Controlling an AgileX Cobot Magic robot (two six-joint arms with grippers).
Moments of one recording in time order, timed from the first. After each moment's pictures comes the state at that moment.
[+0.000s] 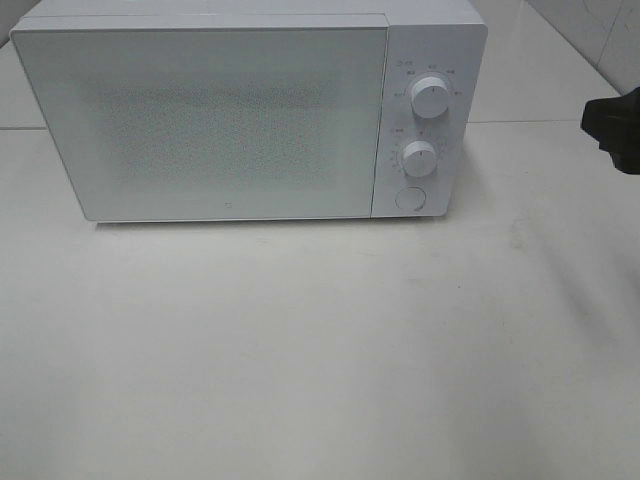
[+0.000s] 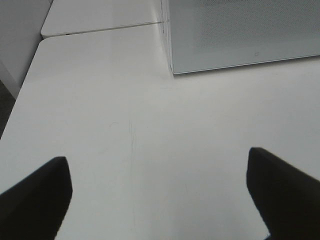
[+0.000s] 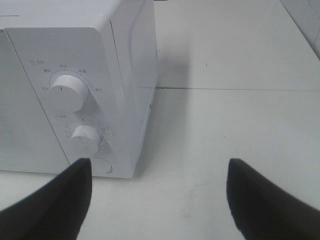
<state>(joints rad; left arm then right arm) 0.03 0.00 -0.50 -0.11 1.04 0.17 0.13 1.00 -0.43 0.03 -0.22 0.10</state>
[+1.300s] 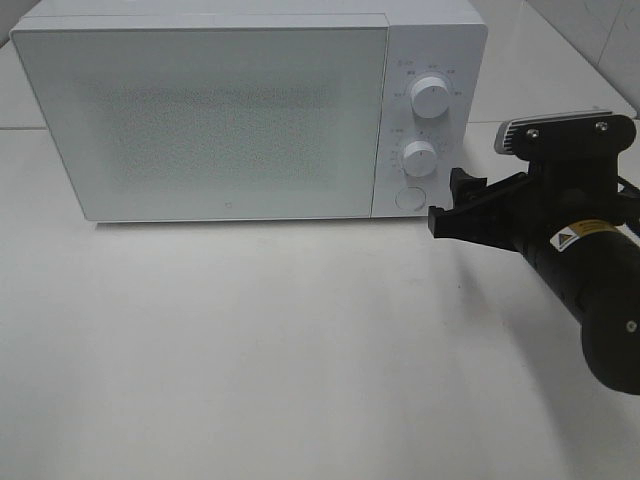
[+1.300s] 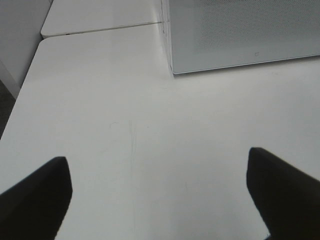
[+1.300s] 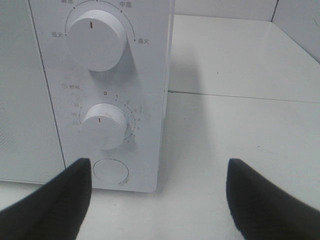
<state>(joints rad) 0.03 0.00 -0.50 -0.11 1.04 0.17 0.61 1.71 -0.38 0.65 -1.17 -0.22</state>
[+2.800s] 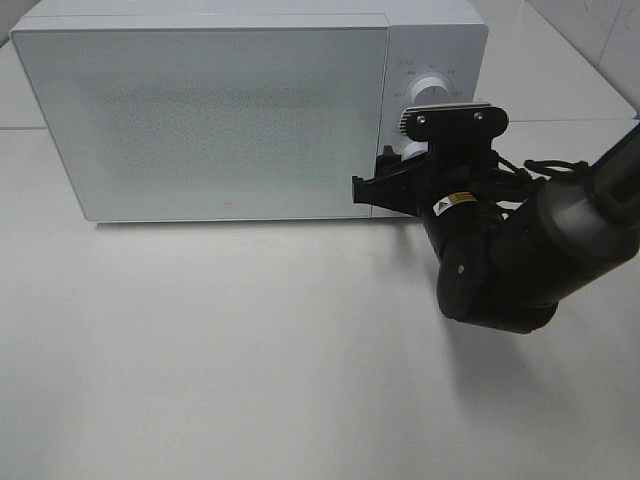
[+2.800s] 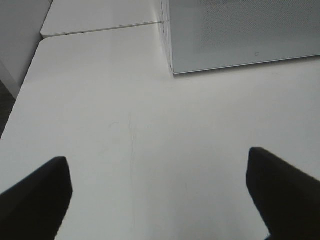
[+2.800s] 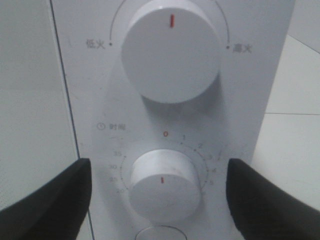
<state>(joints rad) 0.03 0.00 -0.50 -0.11 1.04 0.17 0.63 2.04 -0.75 0.72 -1.21 -0.23</state>
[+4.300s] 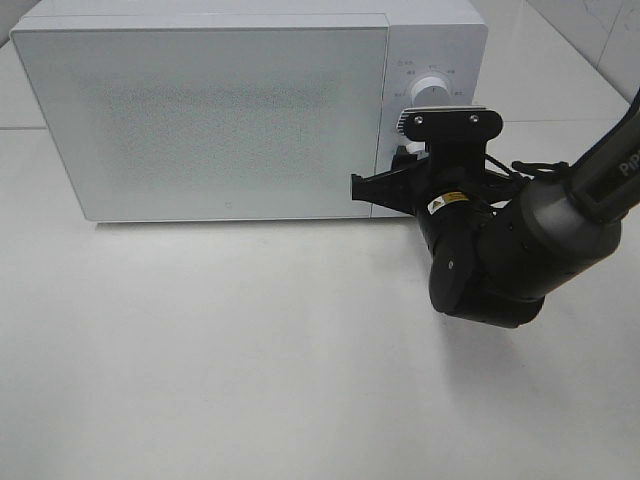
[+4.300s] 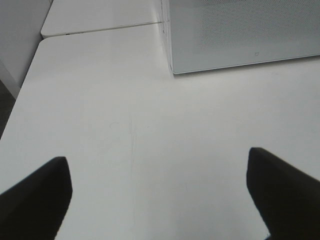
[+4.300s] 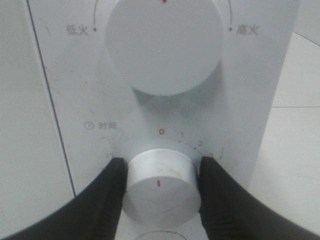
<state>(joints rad) 0.03 0.00 -0.50 -0.11 1.04 0.17 0.62 2.08 -0.78 0.72 -1.21 -0.20</state>
